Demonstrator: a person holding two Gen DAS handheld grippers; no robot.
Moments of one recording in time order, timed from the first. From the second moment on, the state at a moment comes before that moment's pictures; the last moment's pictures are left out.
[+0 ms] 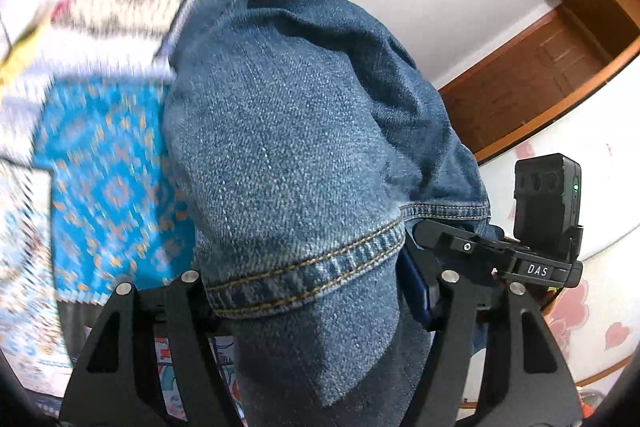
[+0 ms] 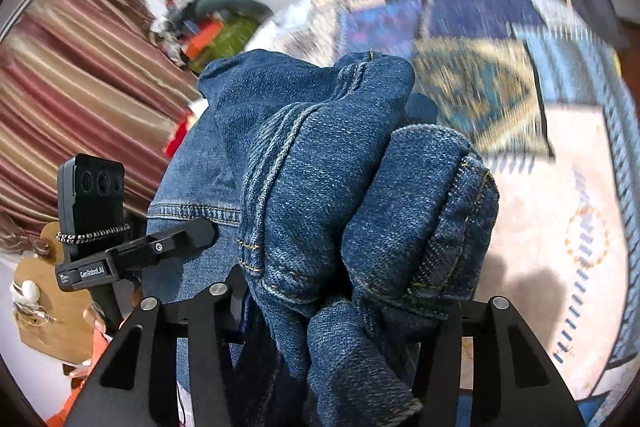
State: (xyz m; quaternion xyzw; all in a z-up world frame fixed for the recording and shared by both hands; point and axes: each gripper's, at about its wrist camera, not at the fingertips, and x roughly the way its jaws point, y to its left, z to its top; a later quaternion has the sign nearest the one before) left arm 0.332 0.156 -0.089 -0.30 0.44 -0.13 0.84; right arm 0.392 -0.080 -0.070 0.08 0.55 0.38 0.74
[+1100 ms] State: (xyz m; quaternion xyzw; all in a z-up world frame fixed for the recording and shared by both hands) left arm 0.256 0.323 -0.215 -0.31 0.52 -0.04 0.80; right arm 0.348 0.117 -0.214 0.05 0.64 0.40 0.65
